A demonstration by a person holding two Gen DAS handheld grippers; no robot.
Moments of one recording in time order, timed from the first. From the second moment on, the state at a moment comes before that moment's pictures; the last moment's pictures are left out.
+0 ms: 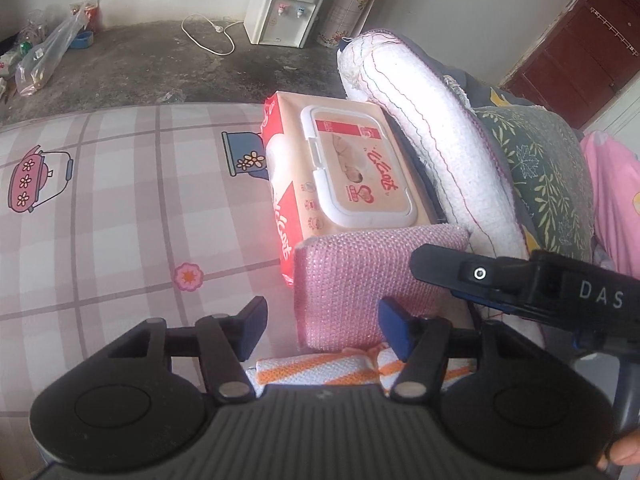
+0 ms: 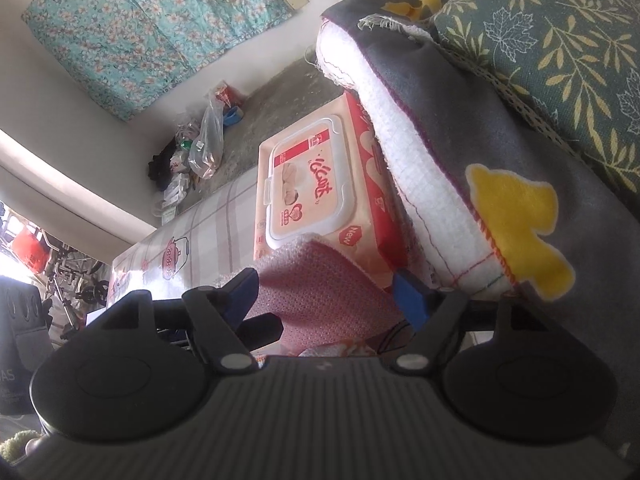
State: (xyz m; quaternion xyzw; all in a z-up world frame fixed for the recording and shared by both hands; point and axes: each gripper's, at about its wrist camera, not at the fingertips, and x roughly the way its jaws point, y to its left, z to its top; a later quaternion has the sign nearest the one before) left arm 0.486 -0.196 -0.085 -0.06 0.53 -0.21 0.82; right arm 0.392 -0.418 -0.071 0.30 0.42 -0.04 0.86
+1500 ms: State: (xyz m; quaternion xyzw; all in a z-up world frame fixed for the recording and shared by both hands) left arm 0.300 -0.080 0.098 -0.13 0.44 -0.22 0.86; right arm 0.232 -0.276 0.103 0.30 0.31 0.06 0.90
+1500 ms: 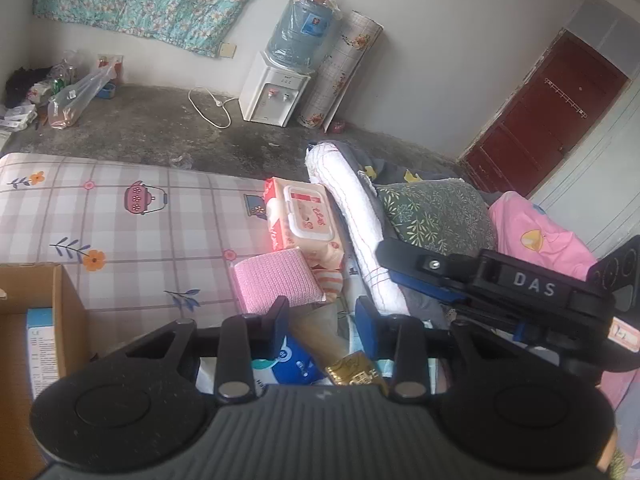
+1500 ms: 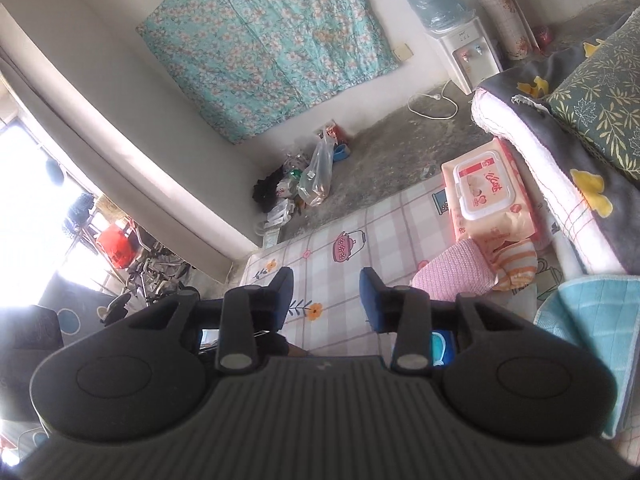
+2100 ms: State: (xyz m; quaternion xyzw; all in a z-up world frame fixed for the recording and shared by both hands) left arm 0.353 -0.070 0.021 -0.09 0.51 -0.16 0.84; right arm 0.247 -0.308 0.041 0.33 0.41 0.01 0.85
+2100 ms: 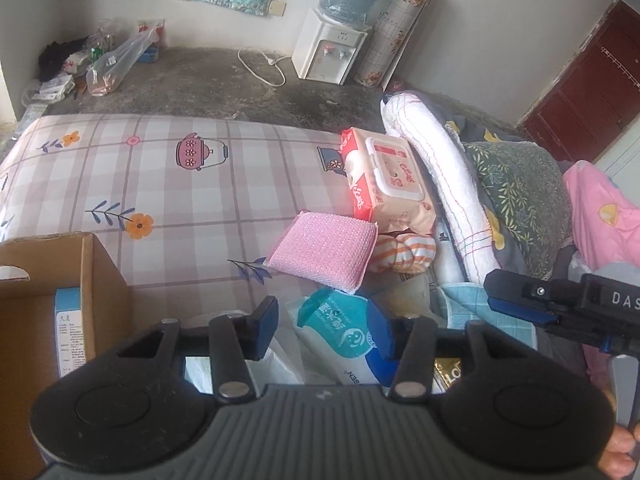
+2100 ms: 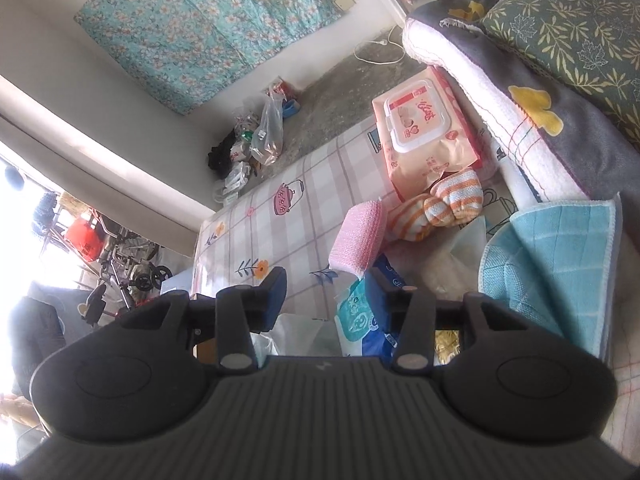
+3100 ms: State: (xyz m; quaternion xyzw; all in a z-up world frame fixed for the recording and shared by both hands) left arm 0.463 -0.088 -0.099 -0.26 0.62 -0.09 0.73; right arm 0.443 -0.318 -0.091 0.32 0.53 0.06 0.79
